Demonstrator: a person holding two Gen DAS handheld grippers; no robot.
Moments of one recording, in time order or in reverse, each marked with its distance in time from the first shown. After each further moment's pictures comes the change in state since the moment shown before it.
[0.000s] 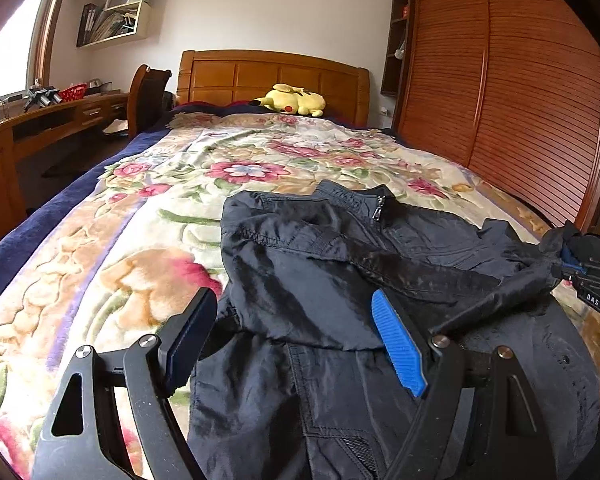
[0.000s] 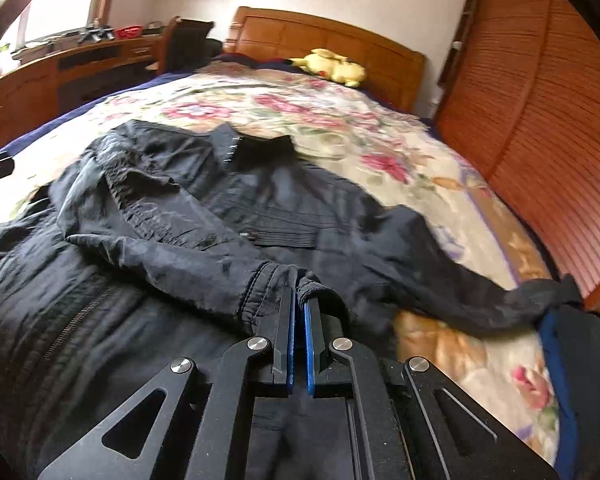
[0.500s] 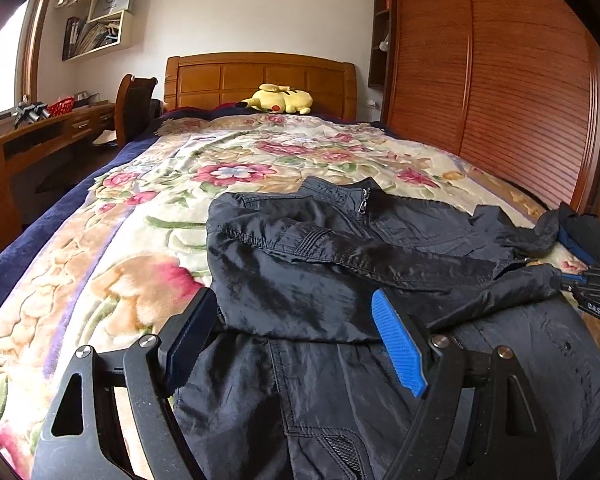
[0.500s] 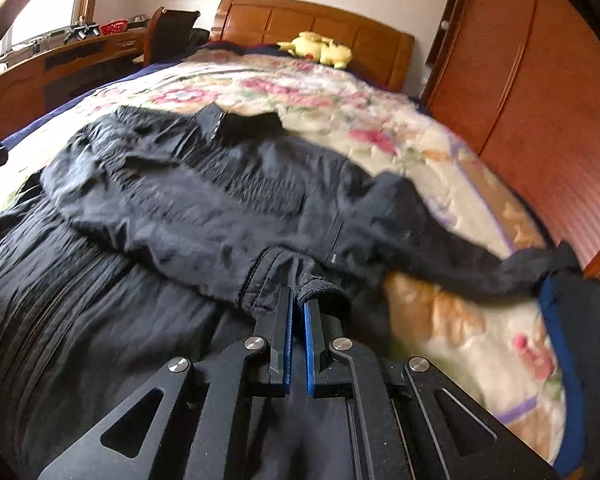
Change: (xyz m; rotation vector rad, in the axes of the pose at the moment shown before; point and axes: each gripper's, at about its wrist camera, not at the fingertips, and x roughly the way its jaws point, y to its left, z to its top) left arm 0.002 -0.021 -0.002 0.070 0.008 -0.003; right arm -0.002 0.006 -0.033 0.069 0.081 0.064
